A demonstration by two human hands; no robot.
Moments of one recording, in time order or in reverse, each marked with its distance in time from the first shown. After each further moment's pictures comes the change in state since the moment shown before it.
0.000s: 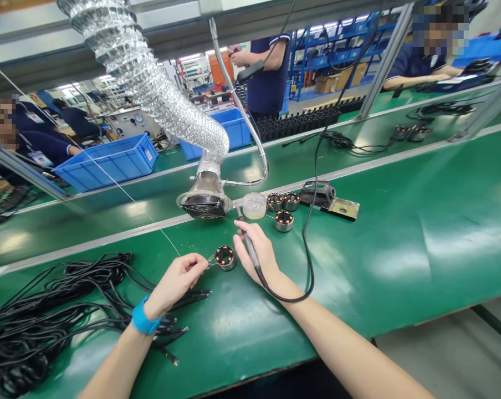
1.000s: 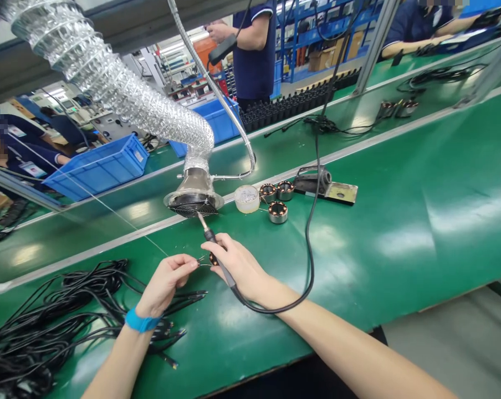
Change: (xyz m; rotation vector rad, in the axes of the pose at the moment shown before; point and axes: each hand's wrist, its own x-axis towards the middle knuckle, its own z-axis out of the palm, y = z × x) left_hand 0.006 -0.009 -0.008 -0.267 0.054 -0.137; right_hand -0.016 -0.025 -0.003 -0.033 -0.474 -0.203
